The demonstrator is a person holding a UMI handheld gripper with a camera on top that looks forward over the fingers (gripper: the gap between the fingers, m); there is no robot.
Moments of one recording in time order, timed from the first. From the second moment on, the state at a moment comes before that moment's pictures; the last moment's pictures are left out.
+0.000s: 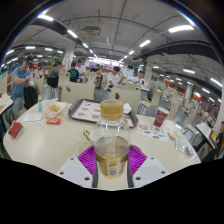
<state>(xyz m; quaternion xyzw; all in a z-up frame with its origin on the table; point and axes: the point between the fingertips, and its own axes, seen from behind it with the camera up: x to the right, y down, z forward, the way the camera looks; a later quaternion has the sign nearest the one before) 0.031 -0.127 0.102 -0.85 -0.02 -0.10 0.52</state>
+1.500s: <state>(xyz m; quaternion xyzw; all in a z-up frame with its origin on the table) 0.125 -0.018 0.132 -0.83 -0.09 -0.13 0.53</state>
